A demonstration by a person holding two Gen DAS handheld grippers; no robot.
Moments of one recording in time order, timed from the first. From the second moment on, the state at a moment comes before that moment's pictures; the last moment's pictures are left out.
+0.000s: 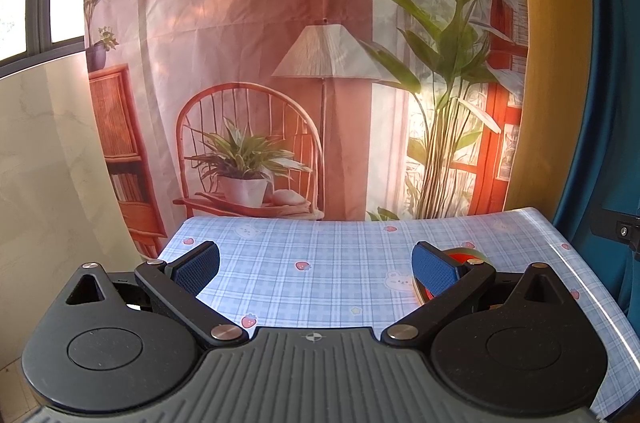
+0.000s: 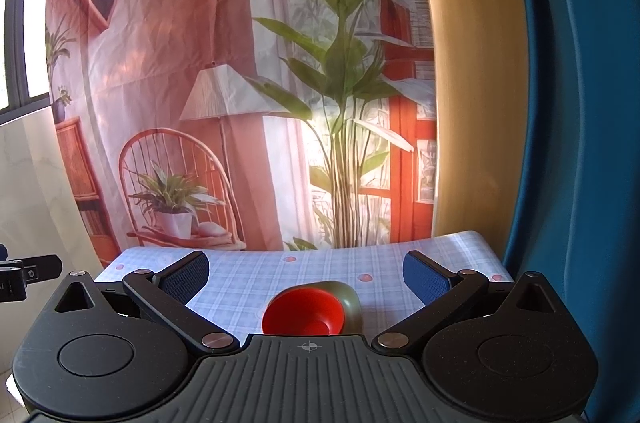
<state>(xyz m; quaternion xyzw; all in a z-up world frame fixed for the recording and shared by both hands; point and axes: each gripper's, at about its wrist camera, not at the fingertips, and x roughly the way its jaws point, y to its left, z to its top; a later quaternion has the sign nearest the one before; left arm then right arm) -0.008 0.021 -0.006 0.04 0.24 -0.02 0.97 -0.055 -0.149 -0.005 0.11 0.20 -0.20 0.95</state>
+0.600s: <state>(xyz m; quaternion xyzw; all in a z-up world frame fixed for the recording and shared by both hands) -0.009 0.021 -0.005 0.05 0.23 -0.03 0.97 -0.055 -0.148 -0.008 0.11 0.20 -0.20 0.95</state>
